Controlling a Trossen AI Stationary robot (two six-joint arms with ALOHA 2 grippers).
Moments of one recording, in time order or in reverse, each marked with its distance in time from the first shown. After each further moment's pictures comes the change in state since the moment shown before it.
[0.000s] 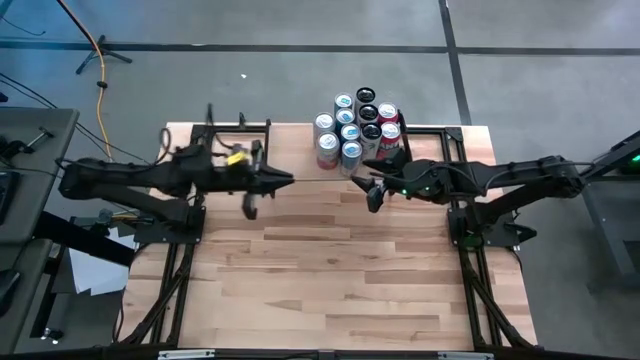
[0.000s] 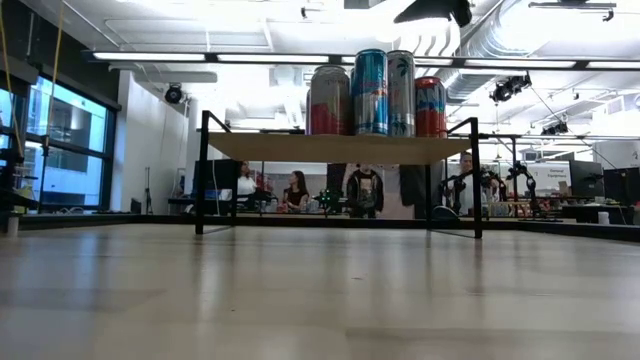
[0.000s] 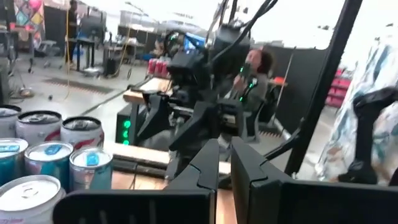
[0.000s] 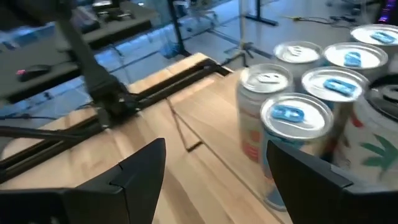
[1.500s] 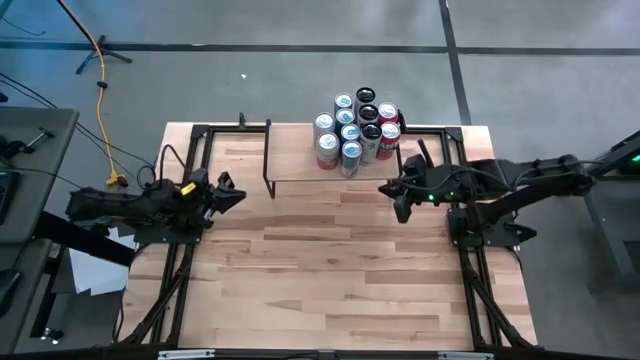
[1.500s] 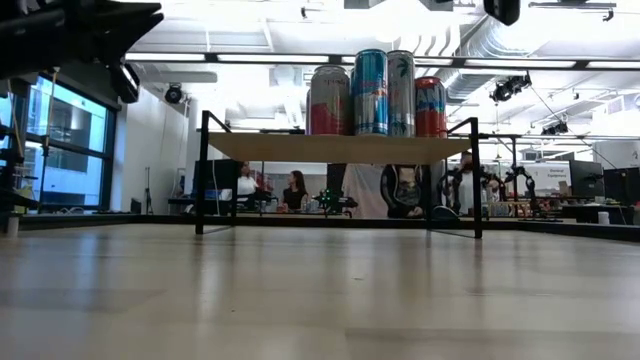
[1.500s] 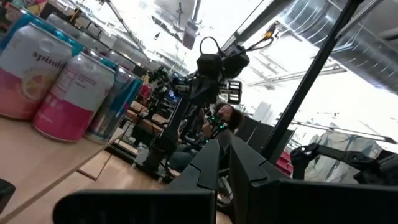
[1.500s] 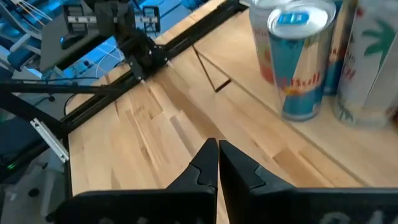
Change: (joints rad) left arm -0.015 -0.848 -0.881 0.279 -0.037 -0.360; right arm 0.061 -0.156 -0.002 -0.303 -0.171 0.241
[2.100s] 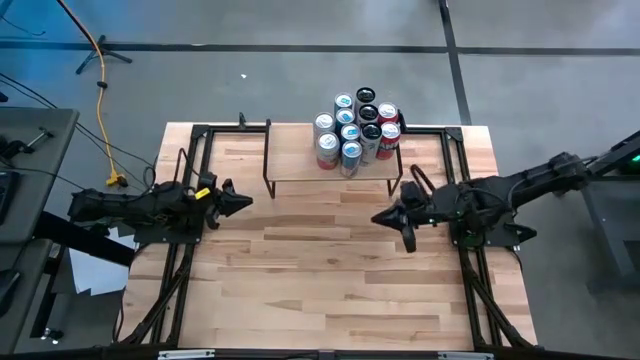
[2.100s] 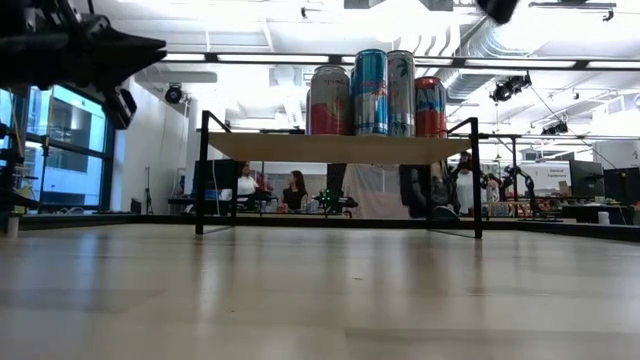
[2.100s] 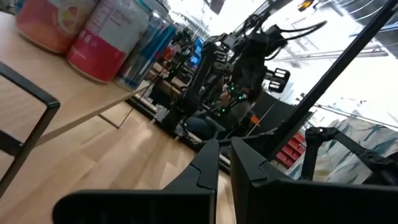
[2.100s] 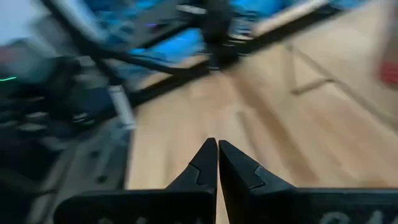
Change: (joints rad) left arm 0.000 -0.049 0.000 -0.236 -0.012 -0.109; right arm 0.150 -0.044 -0.207 0.342 -0.080 -0.129
